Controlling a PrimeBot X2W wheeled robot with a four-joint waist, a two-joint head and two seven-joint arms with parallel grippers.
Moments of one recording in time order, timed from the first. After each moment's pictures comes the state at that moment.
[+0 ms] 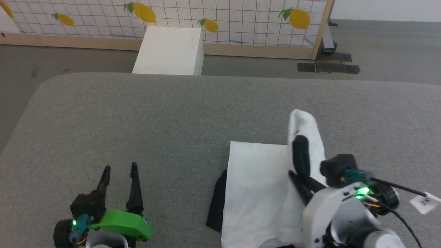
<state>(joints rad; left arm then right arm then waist) -0.01 0.12 -0.06 0.16 -0.26 0.03 -0.25 0.03 -0.05 0.19 -0.30 0.13 0.13 0.64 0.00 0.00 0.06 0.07</state>
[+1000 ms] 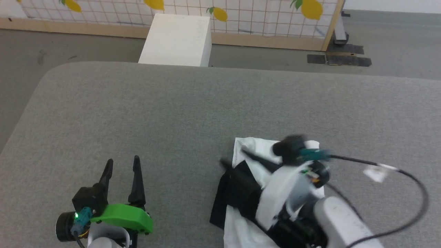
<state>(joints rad) -0.05 0.09 -0.03 0.19 -0.23 -0.01 -0.26 -0.27 -0.05 0.48 0.12 0.48 0.13 0.33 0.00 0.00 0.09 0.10</state>
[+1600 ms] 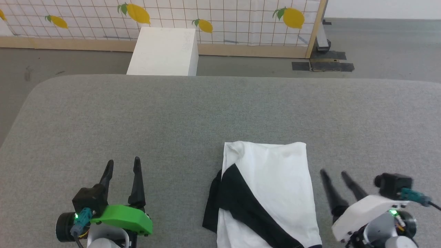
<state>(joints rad) -0.05 0.08 -0.02 0.20 -0.21 -0.03 -0.26 0.00 -0.05 -0.01 0.11 0.41 0.13 0.16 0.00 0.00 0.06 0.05</state>
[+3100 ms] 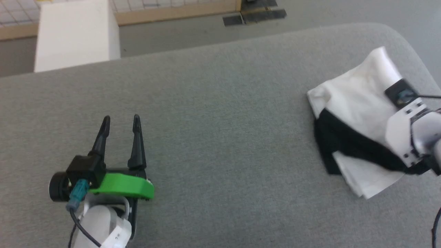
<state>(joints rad) -0.16 0.07 -0.01 0.09 -0.14 -0.04 -0.26 -0.54 -0.59 0.36 0.28 0.01 0.13 0.59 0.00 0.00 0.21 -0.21</state>
